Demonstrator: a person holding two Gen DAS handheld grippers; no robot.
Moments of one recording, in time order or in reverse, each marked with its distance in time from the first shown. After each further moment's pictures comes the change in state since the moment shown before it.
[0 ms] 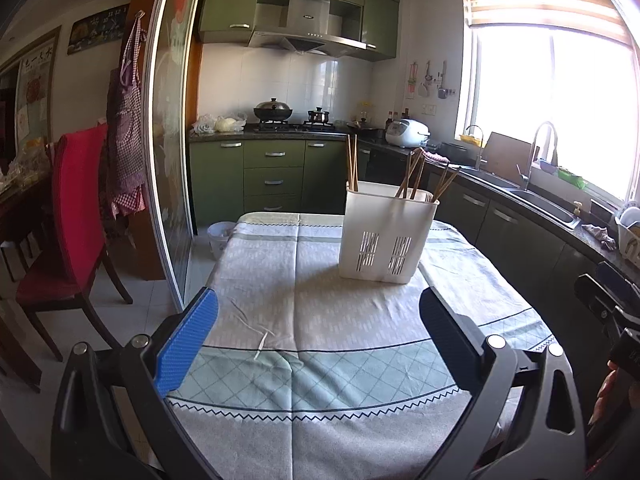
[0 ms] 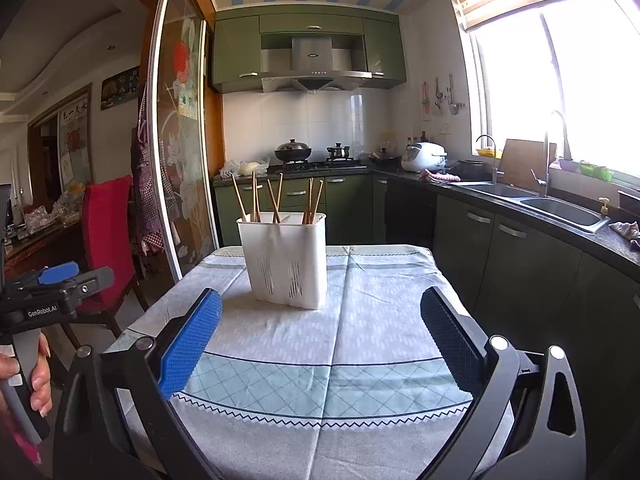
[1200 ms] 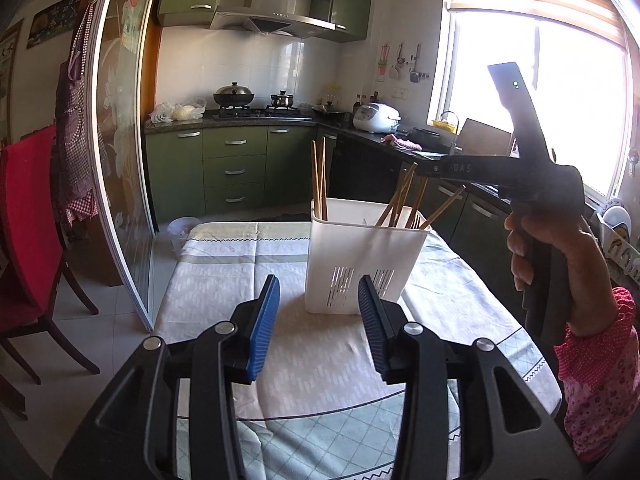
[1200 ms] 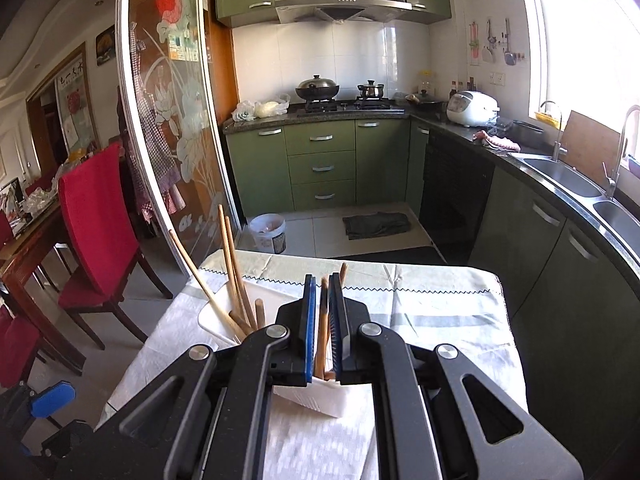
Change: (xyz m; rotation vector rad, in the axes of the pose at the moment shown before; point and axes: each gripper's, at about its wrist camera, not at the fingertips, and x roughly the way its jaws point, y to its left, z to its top) left arm 0.089 -0.022 0.056 0.054 0.066 -0.136; right arm 0.280 0.020 0.153 -0.022 0.281 0.114
